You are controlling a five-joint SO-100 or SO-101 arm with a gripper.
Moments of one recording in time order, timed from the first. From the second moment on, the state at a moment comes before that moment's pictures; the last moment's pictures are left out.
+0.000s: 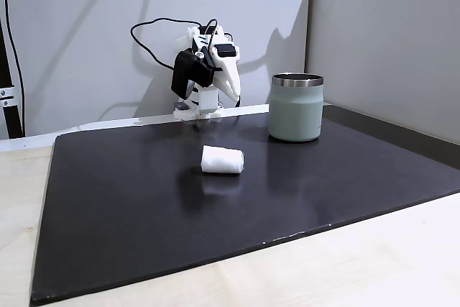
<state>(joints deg) 2.5 181.4 172.6 42.4 -0.7</state>
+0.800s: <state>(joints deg) 3.7 181.4 172.6 42.4 0.6</state>
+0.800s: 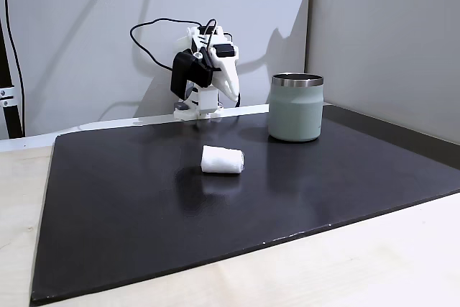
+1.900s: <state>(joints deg) 14.4 114.7 108.1 64.1 14.9</state>
